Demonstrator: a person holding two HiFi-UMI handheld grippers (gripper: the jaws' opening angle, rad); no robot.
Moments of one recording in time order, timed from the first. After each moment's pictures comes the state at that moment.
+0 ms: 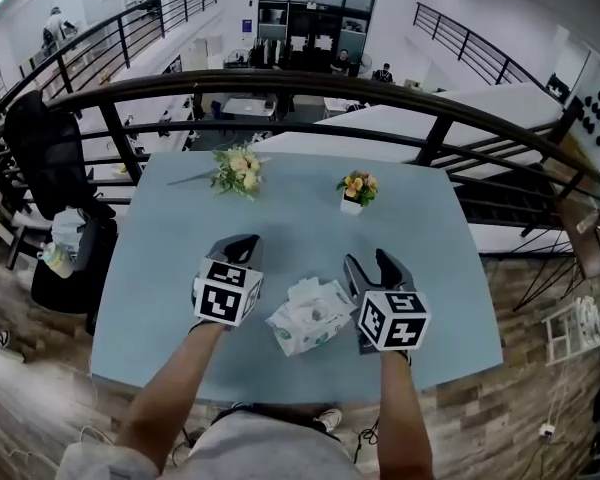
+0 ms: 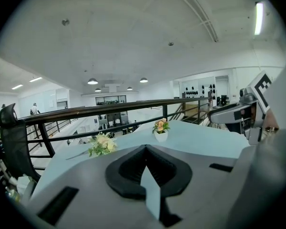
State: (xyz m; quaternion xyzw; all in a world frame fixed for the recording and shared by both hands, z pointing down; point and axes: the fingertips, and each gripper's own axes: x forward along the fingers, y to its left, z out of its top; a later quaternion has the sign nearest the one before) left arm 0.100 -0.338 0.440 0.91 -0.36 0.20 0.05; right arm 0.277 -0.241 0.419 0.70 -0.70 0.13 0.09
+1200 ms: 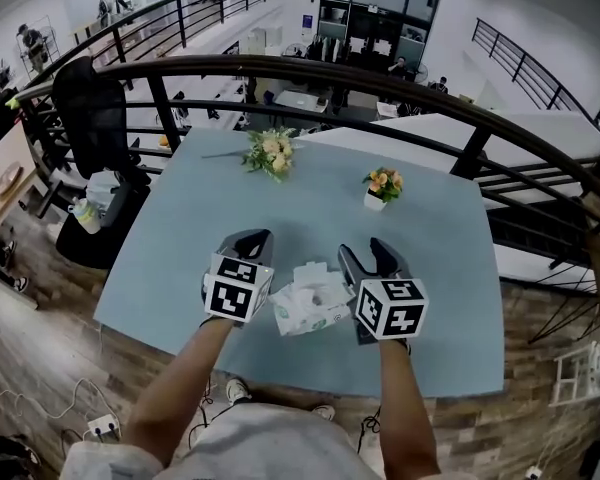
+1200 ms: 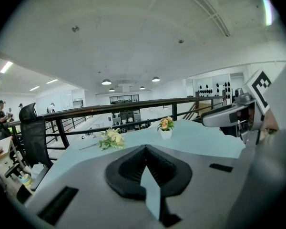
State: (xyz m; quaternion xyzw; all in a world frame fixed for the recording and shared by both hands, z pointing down) left arm 0.093 -0.293 0.441 0.87 -0.44 0.20 0.06; right arm 0.254 -0.248 0.426 0.60 -0.78 0.14 0.09
